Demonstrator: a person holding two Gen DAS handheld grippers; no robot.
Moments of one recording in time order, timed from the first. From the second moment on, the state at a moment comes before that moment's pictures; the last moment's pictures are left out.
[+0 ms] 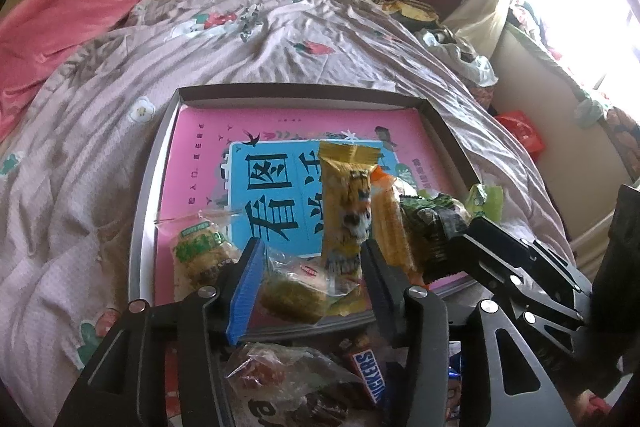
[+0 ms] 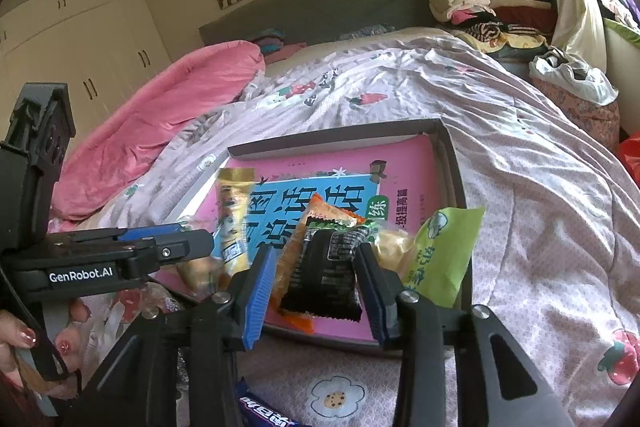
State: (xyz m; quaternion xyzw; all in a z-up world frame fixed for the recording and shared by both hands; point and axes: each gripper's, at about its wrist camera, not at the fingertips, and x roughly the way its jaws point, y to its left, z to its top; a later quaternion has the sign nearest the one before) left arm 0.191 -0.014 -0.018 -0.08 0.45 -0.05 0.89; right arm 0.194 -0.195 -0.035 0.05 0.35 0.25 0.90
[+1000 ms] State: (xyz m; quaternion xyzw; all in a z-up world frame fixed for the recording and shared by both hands) left arm 0.174 -0.014 0.004 -0.08 0.42 -0.04 0.90; right arm 0.183 -0.201 -0.018 0.04 0.32 0.24 0.92
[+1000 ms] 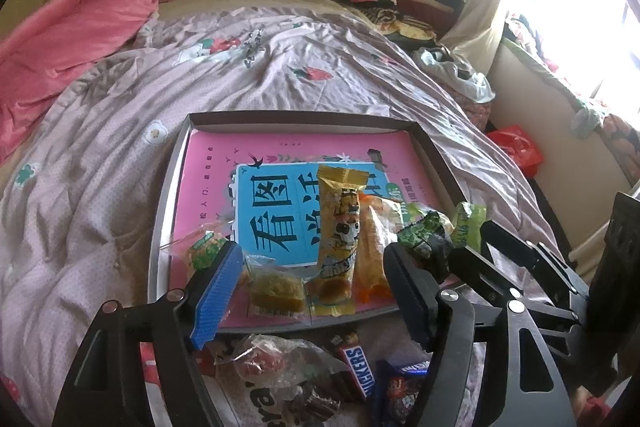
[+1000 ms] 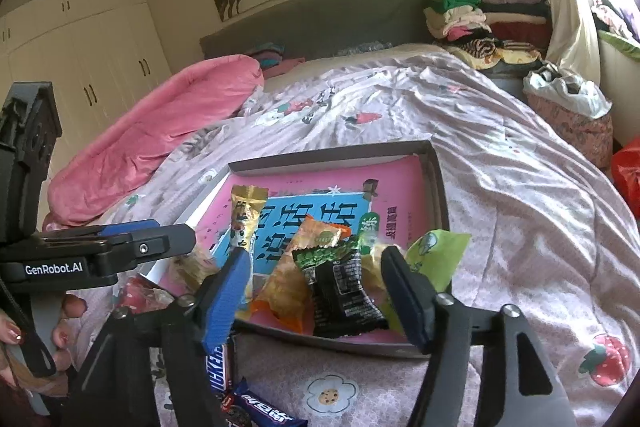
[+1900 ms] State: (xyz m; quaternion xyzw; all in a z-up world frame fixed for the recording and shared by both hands) left arm 0.140 -0.016 0.022 -0.08 0.41 -0.06 0.91; right arm 0.159 -0.197 -0.007 0.04 0.32 0.25 0.91
